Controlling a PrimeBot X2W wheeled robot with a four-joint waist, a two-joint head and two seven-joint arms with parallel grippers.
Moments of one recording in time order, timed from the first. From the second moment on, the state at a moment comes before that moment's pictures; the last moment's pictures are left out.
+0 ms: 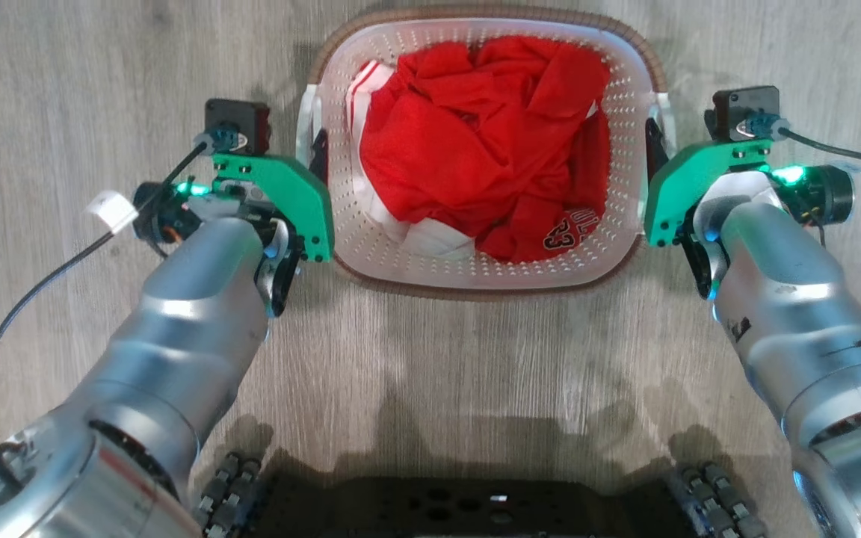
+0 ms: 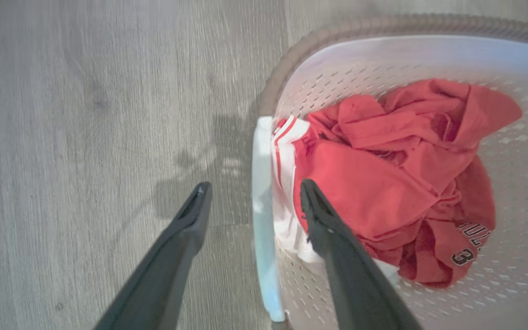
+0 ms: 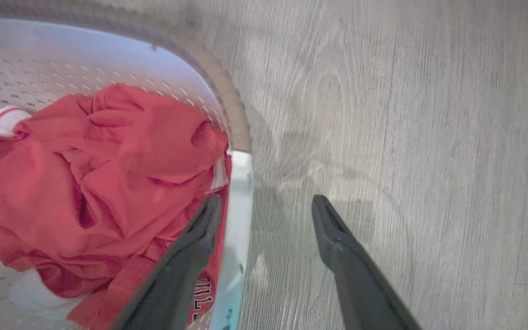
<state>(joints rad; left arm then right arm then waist) -1.01 0.03 -1.02 1.22 -0.98 0.05 -0.25 -1.00 -0.07 0.33 1.28 0.30 0.13 -0.24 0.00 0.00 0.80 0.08</state>
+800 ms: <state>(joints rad) -0.56 0.10 -0.44 0.63 -0.45 0.11 -0.25 -0.69 -0.07 0.15 0.81 0.20 0.13 -0.25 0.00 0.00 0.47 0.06</state>
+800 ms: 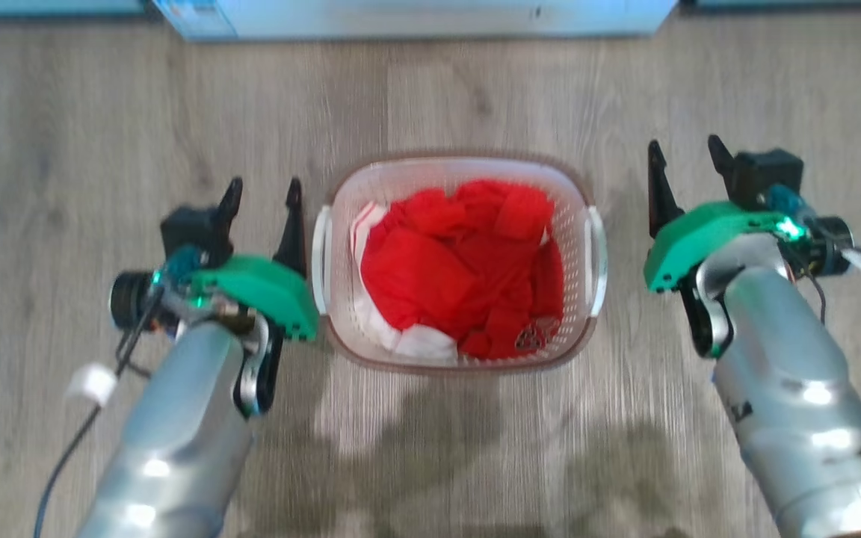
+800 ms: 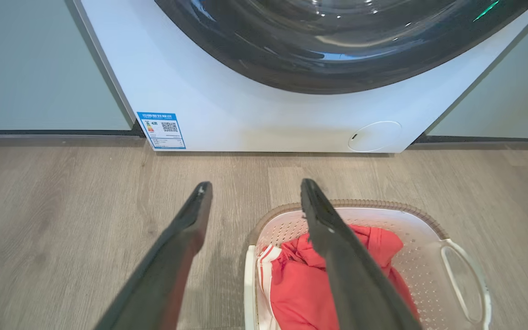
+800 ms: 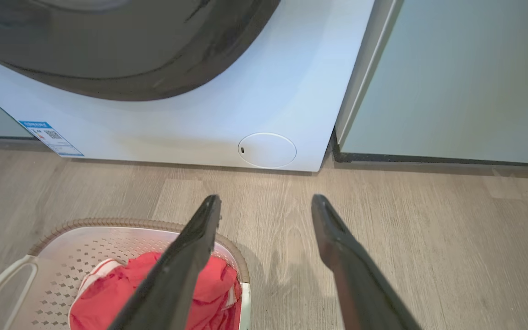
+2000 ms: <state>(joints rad) 0.07 0.05 -0.12 0.17 -0.21 0.08 -0.25 -0.11 -0.05 0.12 0.28 0.22 0.13 -0.25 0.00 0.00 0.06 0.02</state>
